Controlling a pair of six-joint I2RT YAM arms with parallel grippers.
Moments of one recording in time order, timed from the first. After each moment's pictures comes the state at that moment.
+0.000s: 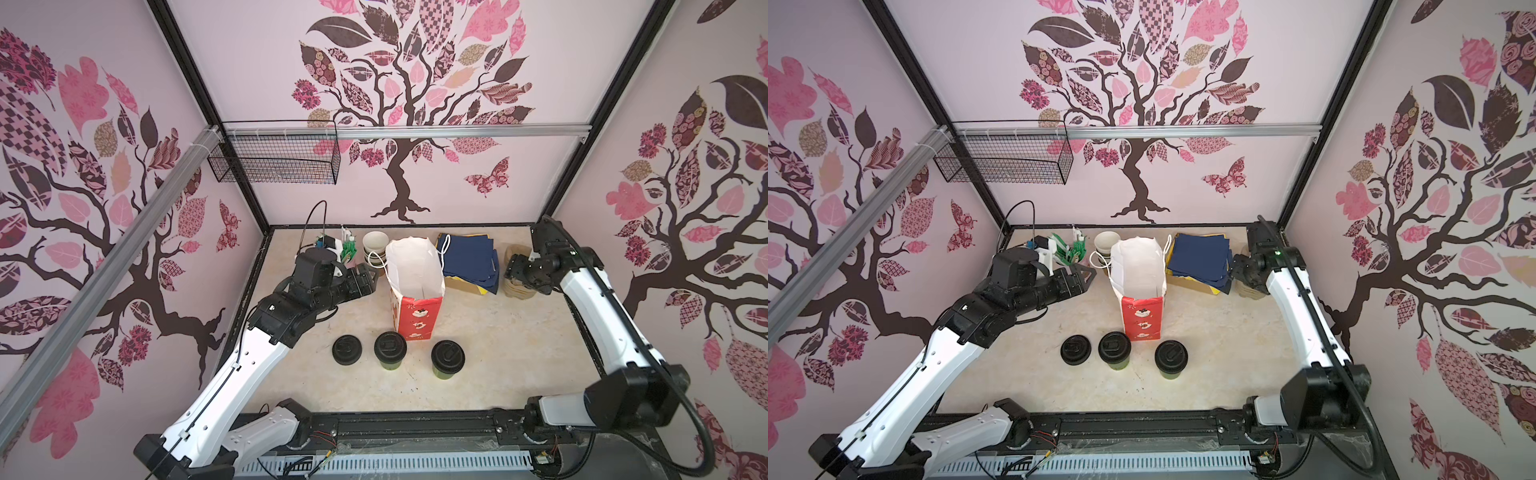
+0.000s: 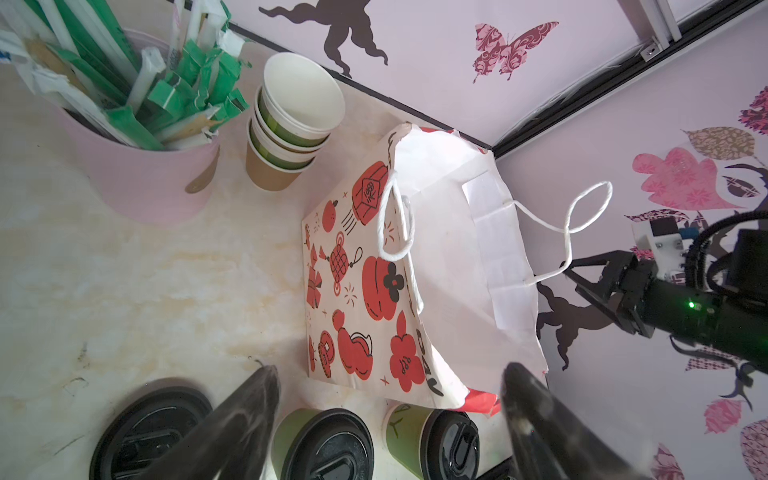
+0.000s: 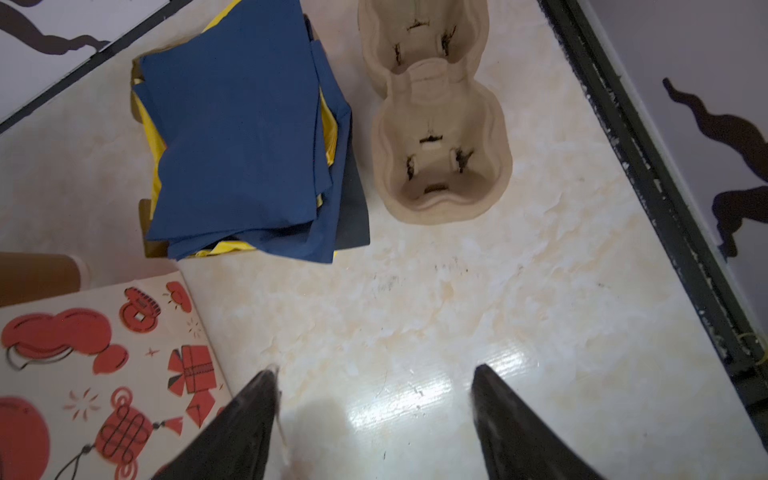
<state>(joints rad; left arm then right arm) -0.53 1.07 1.24 -0.73 0.03 -0.67 -0.02 1.47 1.44 -1.01 0.08 0.42</state>
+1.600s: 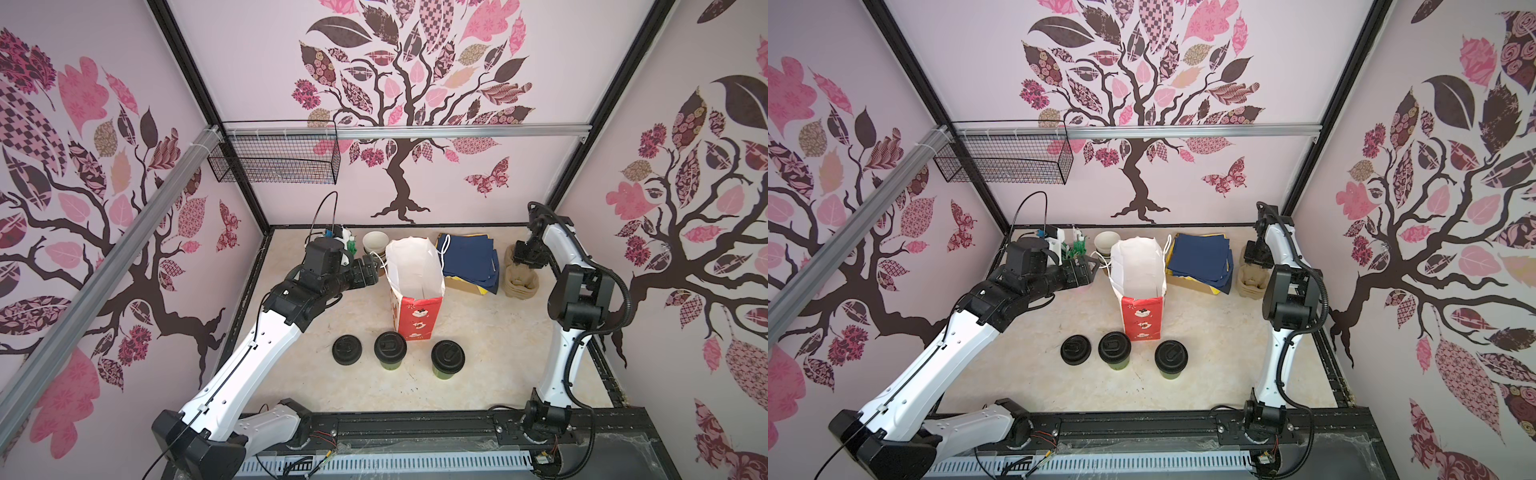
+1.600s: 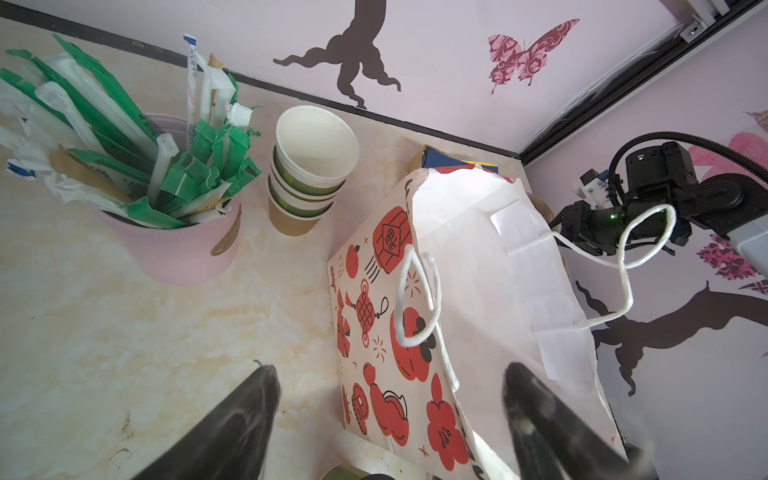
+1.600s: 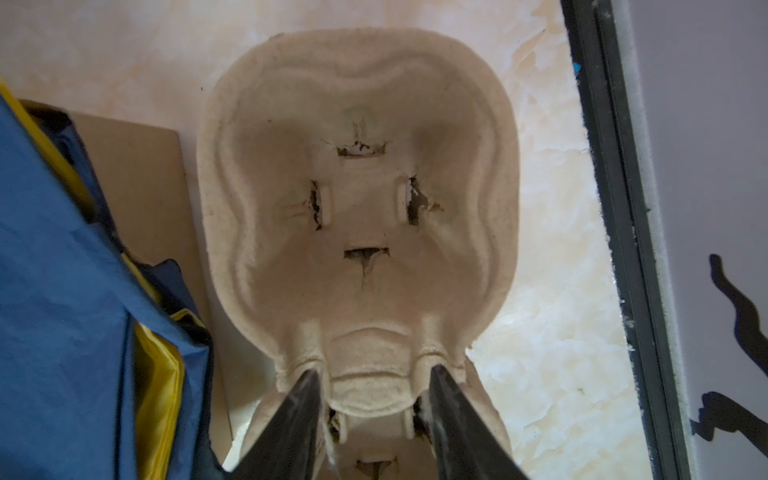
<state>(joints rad) -0.50 1.17 1.27 -0.65 0.00 -0.55 -0.18 2.19 1.98 -1.08 0.07 0.19</state>
